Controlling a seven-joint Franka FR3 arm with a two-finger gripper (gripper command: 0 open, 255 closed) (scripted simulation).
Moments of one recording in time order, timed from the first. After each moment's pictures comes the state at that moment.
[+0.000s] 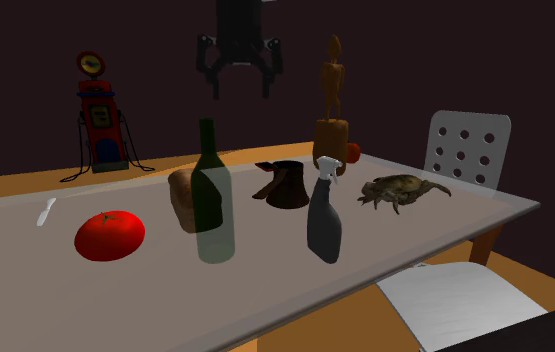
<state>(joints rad) 0.08 0.08 0.43 -1.74 -0.09 1.89 0.48</state>
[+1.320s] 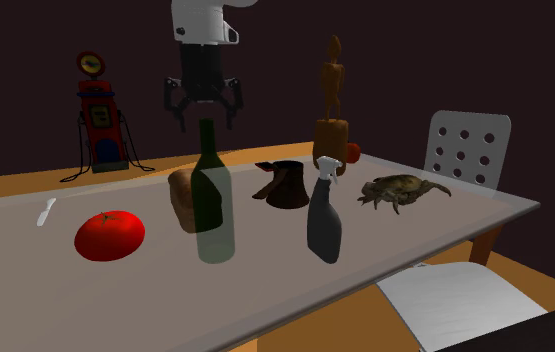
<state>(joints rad) 0.18 0.41 0.43 -1.48 -0.24 1.93 0.60</state>
